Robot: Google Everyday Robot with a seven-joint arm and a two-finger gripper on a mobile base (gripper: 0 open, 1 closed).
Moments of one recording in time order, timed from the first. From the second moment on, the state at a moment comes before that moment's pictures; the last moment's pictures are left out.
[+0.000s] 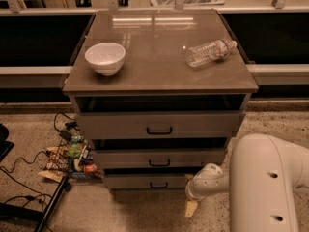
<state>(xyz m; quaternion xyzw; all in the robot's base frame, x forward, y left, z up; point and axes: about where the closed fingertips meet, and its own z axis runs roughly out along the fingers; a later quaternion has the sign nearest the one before) 0.524 -0.164 0.222 -0.66 0.74 0.02 0.13</state>
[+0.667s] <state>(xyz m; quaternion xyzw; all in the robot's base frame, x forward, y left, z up) 0.553 -0.169 0.187 -0.66 0.74 0.00 0.14</state>
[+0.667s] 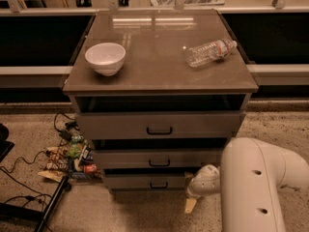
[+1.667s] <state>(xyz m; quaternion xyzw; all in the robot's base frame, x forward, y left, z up) 0.583 -0.172 0.162 -0.66 0.73 -0.04 0.14</state>
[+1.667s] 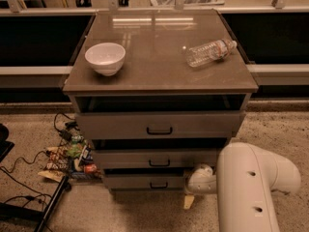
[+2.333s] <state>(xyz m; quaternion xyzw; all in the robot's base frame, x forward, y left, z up) 0.572 -0.173 0.177 -0.66 0.74 -0.06 0.12</state>
